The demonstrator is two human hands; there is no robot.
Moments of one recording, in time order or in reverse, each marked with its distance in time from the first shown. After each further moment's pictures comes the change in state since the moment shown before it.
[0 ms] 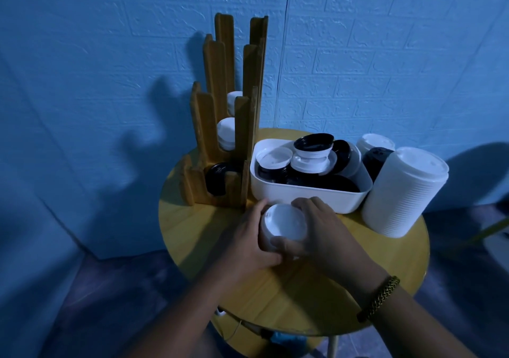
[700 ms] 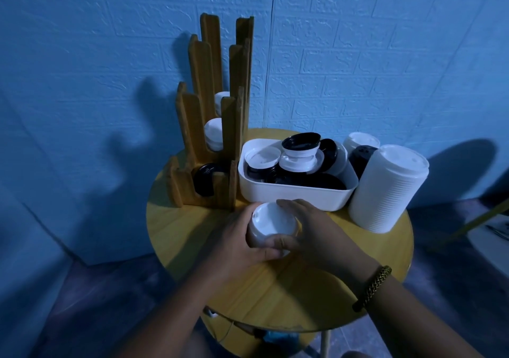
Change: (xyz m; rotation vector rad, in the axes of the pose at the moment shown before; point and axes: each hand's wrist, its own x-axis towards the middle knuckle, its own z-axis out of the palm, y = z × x) left_hand 0.002 -0.003 0.001 -0.050 0.018 0.020; right_hand -0.001 0.005 -0.012 0.094 -0.076 -0.027
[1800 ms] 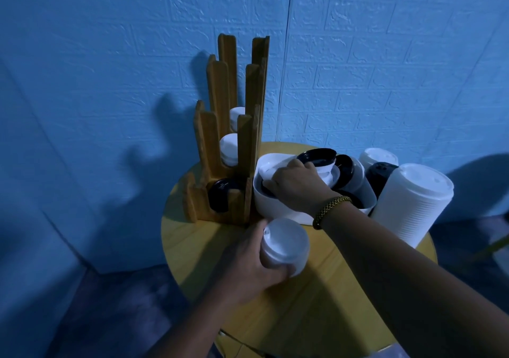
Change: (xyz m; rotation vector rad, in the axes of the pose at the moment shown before) left_hand 0.002 -0.004 0.004 0.015 0.027 -0.036; right_hand 0.131 -0.011 -0.013 -0.713 0.104 -0.229
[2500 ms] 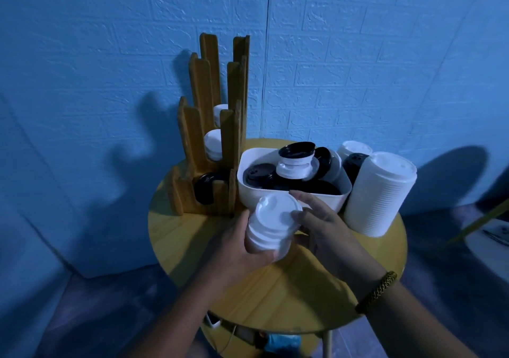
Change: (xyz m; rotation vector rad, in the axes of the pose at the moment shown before) left_hand -0.005 0.007 -0.004 -0.025 -0.012 -0.011; right_hand -0.141 -0.018 -0.002 1.935 0.067 0.533
